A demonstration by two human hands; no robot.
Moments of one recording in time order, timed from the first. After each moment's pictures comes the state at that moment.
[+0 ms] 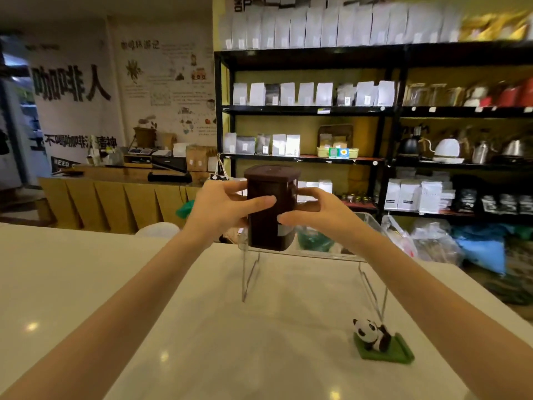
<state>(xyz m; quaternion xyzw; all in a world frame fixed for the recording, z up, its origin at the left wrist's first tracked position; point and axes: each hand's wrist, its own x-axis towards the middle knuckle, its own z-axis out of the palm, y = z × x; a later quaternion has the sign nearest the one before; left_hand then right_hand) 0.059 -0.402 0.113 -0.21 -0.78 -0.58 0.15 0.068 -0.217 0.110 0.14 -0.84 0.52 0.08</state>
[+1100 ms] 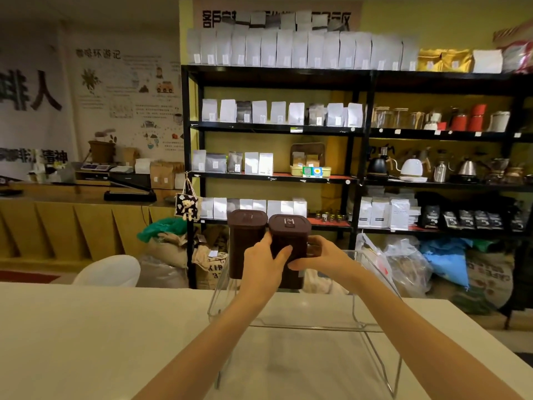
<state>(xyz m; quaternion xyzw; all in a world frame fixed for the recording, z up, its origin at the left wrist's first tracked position) -0.062 -0.299 0.069 -0.20 -0.82 -0.51 0.18 -0.062 -0.154 0.075 0.01 -0.84 0.53 0.06</state>
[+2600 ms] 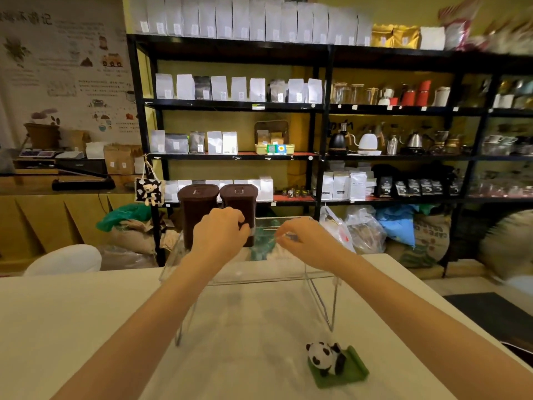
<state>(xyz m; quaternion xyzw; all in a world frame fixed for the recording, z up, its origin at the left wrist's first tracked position) -0.033 -0.294 0.089 -0.22 -0.93 -0.21 0.23 0.022 -0.133 0.075 0.04 -0.96 0.20 0.18</state>
